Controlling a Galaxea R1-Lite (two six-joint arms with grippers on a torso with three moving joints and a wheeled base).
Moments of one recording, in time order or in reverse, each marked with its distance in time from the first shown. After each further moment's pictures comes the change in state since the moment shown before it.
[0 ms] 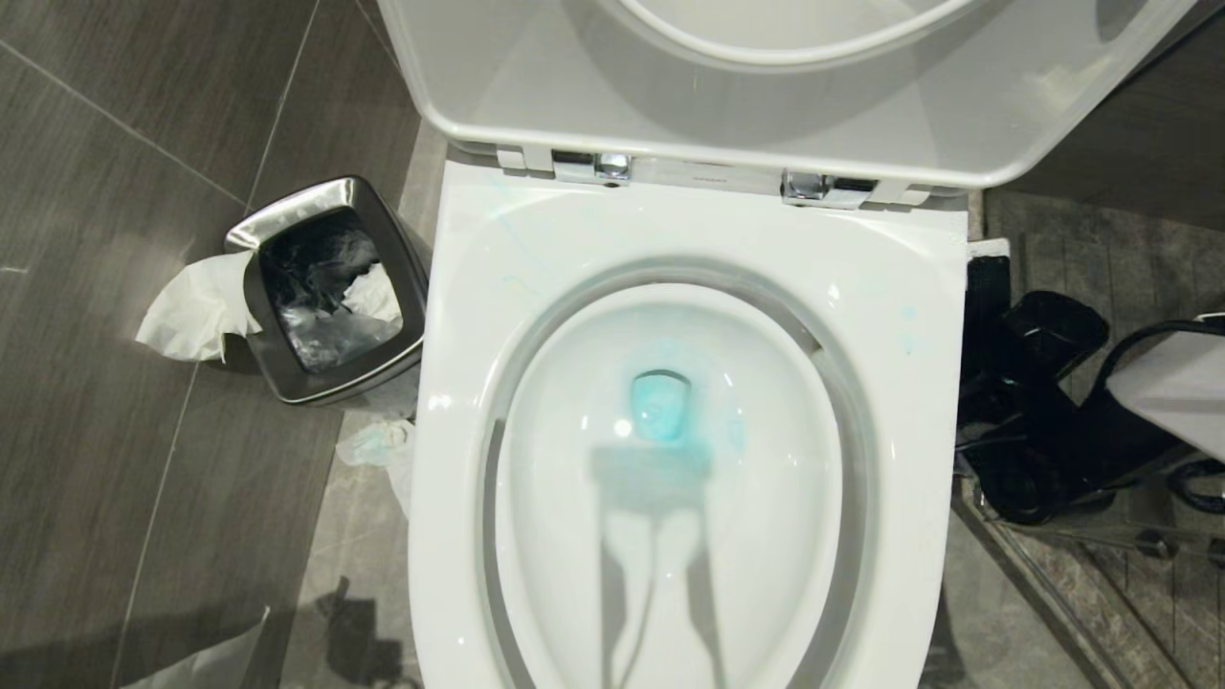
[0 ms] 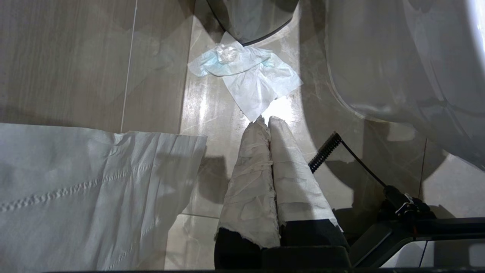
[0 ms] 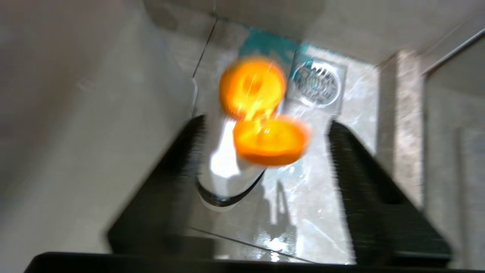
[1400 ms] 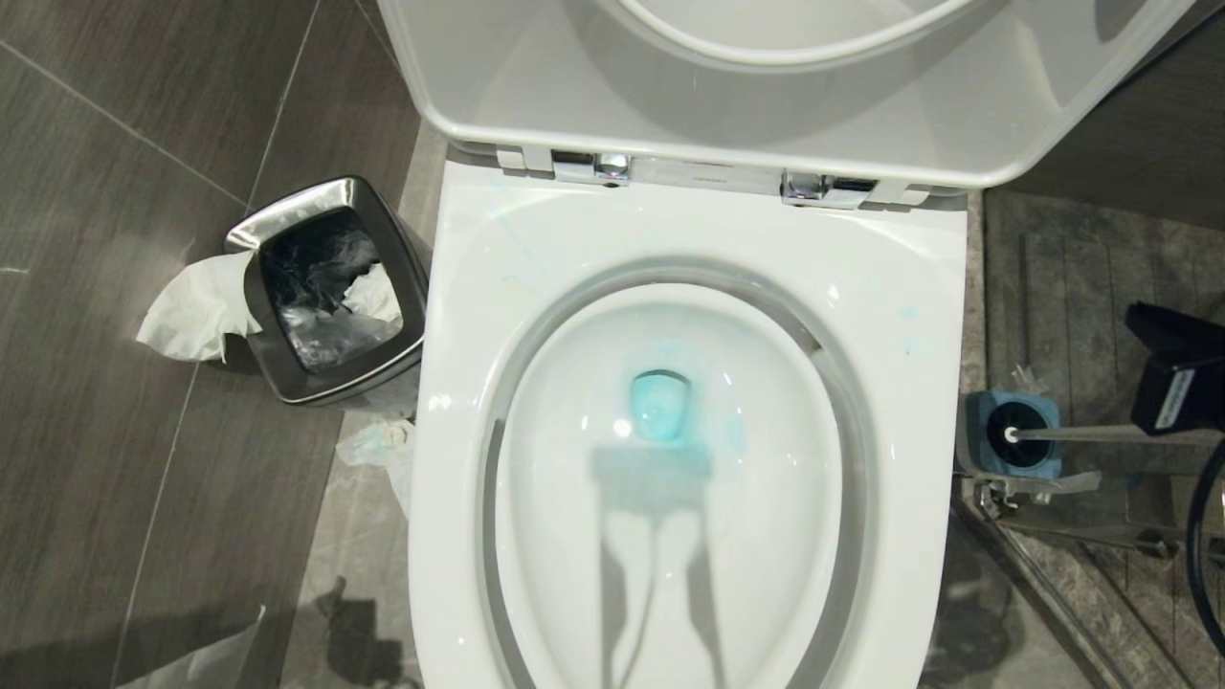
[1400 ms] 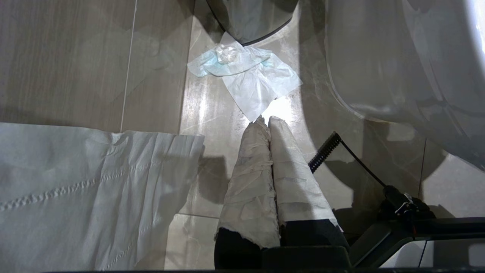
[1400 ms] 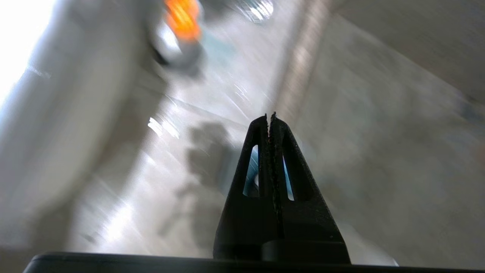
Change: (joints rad) left arm 0.000 0.000 0.000 0.000 0.000 0.000; right arm -0.001 -0.950 0.439 0.838 -0.143 -0.128
